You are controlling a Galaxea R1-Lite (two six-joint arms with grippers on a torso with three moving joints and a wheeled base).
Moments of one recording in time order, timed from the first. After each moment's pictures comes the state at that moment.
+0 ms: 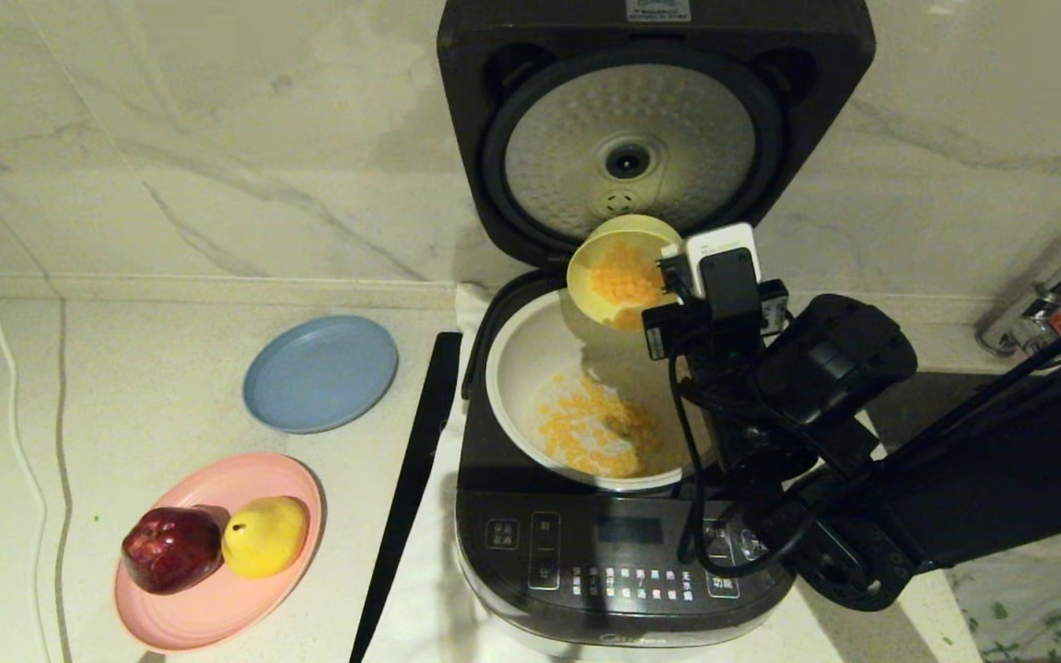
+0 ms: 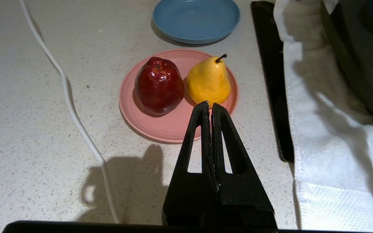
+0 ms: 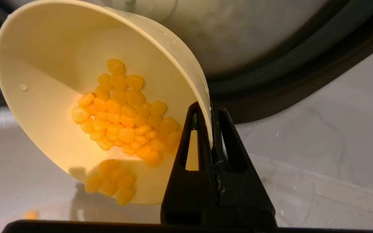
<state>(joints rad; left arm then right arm) 0.00 0.00 0.00 -0.02 -0.02 0.05 0.70 2.05 -1.00 -1.52 -0.59 -0.52</state>
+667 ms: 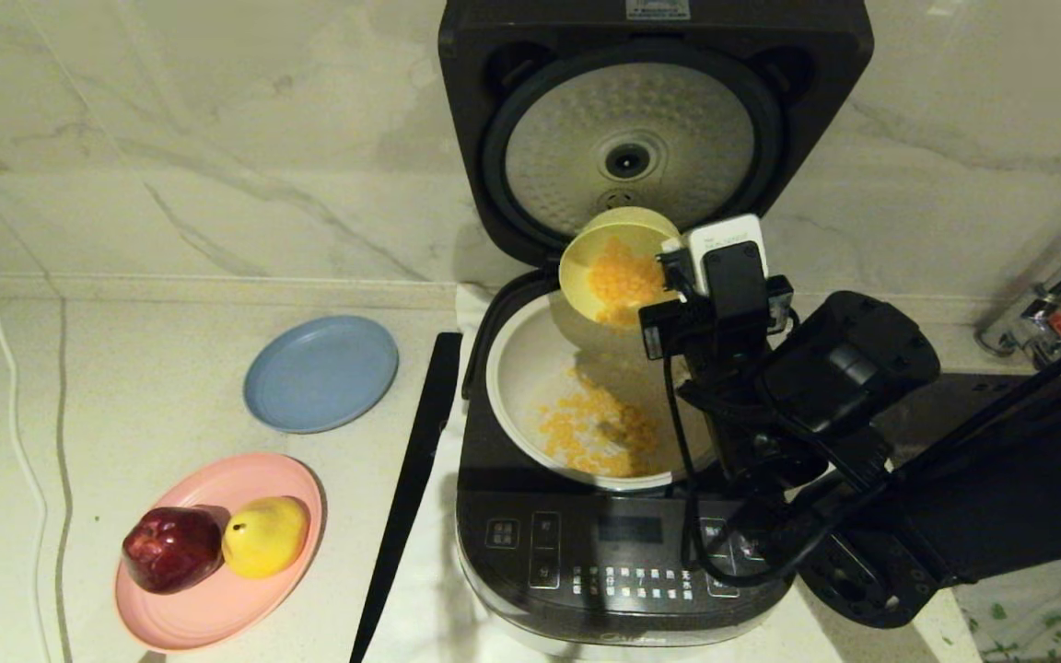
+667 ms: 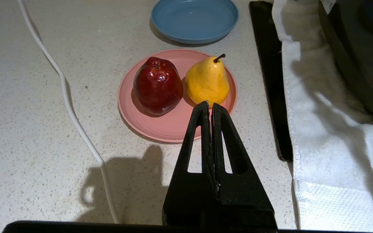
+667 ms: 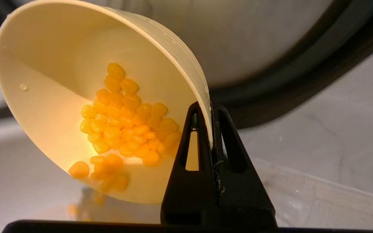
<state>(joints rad) 0.00 0.00 0.00 -0.02 -0.02 0.05 0.74 2.01 -0.98 -1.52 -0.60 -0.52</state>
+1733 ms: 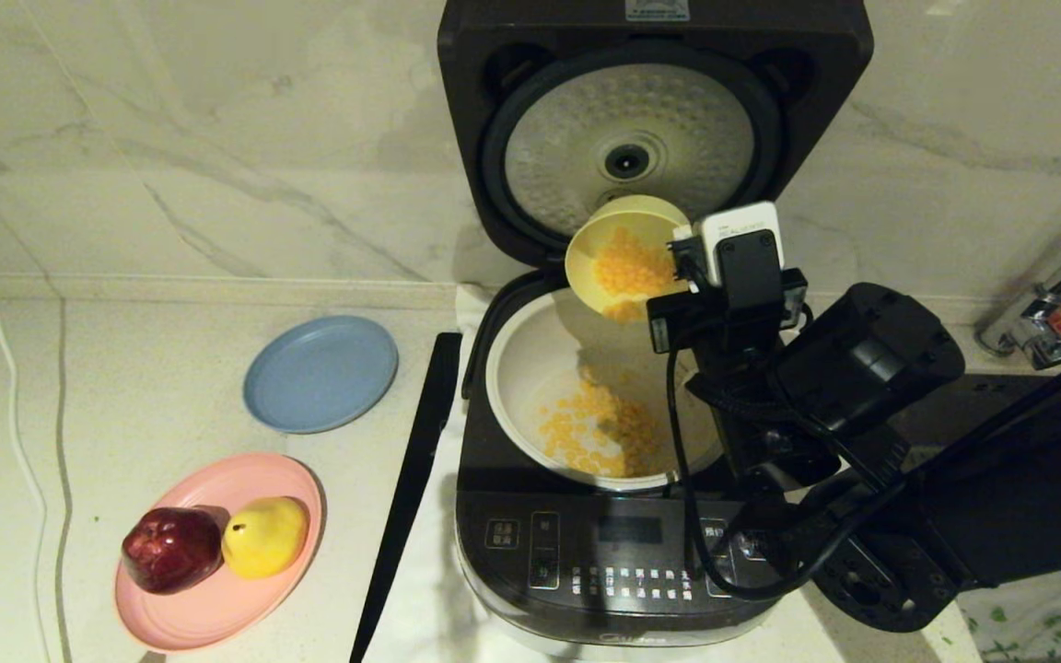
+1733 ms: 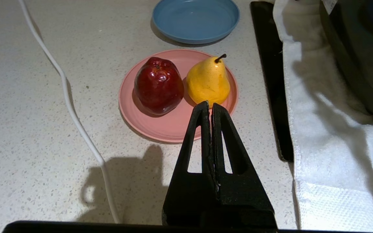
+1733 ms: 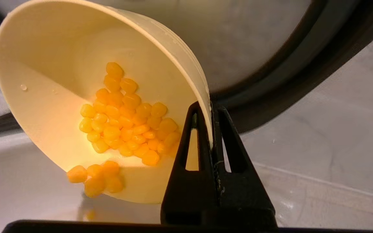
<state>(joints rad) 0.00 0.00 0.00 -0.02 -0.02 0.05 0.74 1.99 -0.96 -1.52 -0.62 -0.53</state>
